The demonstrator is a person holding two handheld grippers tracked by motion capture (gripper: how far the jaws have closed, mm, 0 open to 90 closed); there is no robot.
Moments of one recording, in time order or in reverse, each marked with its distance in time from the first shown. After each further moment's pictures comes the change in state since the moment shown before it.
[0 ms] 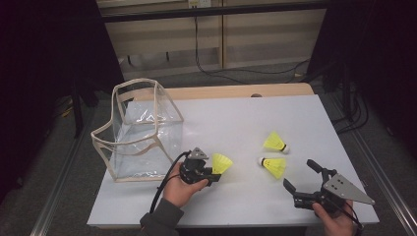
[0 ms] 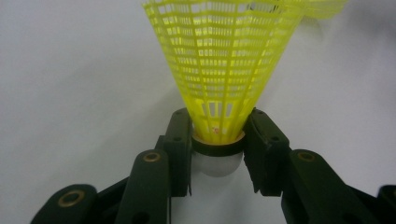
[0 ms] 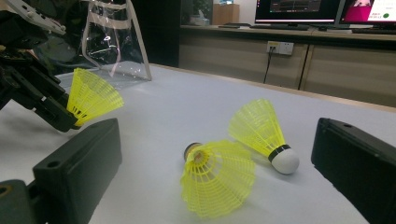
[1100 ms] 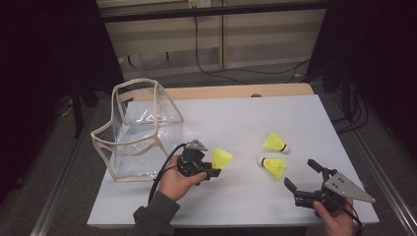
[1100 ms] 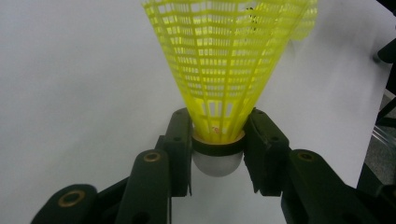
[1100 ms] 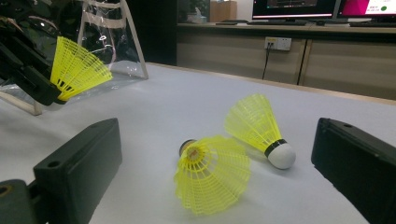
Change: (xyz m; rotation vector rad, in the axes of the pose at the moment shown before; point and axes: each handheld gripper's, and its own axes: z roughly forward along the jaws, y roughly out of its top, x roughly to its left) left arm -0.004 0.028 -0.025 0.025 -0.025 -0.008; right arm -0.004 -0.003 0.002 0.009 -0.010 0.023
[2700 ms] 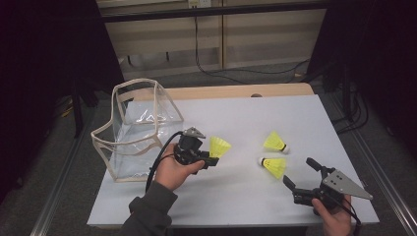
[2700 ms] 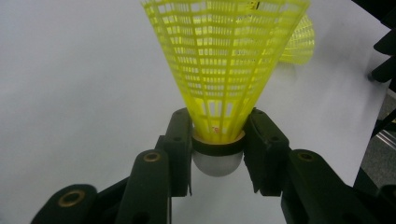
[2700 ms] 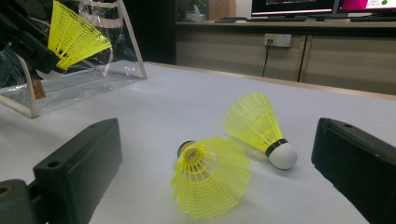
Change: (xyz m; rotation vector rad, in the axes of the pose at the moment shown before) left arm 0.002 0.030 -0.023 -0.004 0.040 0.007; right arm -0.002 0.000 0.006 0.008 0.002 0.018
